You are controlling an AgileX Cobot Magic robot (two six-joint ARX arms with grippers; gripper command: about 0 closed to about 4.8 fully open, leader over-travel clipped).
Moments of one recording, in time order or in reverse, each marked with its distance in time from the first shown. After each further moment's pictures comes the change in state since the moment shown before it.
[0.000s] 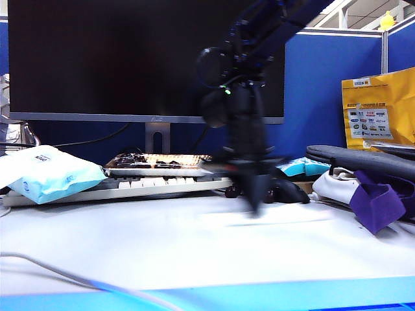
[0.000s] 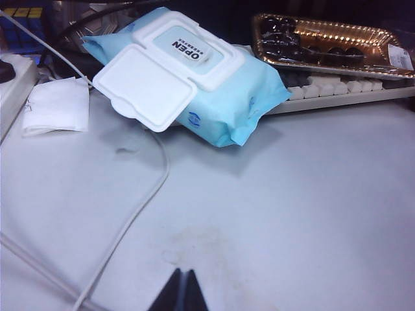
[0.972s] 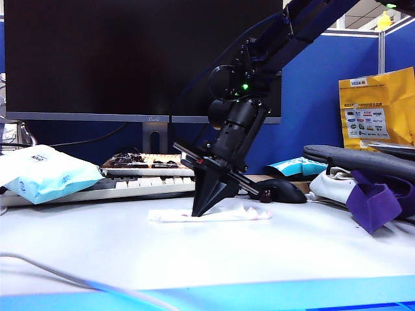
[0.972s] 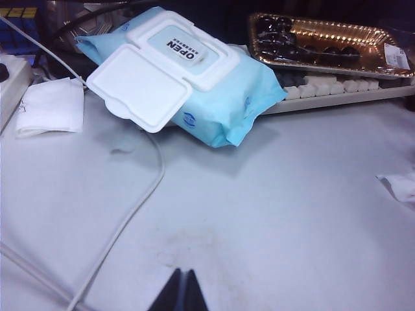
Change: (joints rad) left arm 0.000 0.000 0.000 0.000 0.000 0.000; right arm -0.027 0.019 -0.014 0.265 -0.612 0.028
